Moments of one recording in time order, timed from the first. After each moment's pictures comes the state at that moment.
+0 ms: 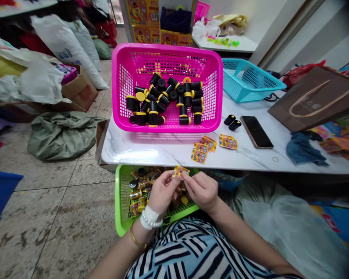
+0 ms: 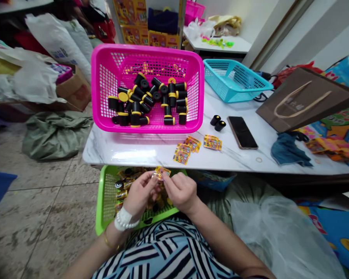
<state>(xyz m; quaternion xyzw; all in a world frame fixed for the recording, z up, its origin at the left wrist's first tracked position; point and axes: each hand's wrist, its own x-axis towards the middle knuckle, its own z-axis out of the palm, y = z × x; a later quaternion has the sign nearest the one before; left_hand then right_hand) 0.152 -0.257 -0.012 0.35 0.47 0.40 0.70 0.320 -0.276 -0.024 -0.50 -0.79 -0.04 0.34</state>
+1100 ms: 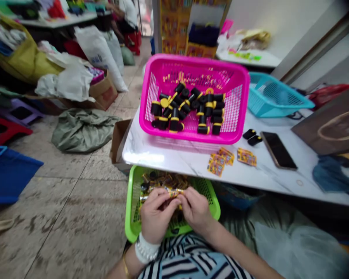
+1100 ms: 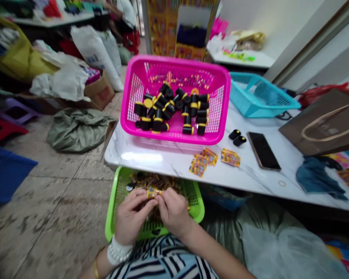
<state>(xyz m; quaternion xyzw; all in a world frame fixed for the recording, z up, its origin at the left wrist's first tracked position) 0.105 -0.291 -0.010 0.55 0.57 0.50 0.36 0.254 -0.285 -0.028 -0.48 -0.76 0.19 0.40</state>
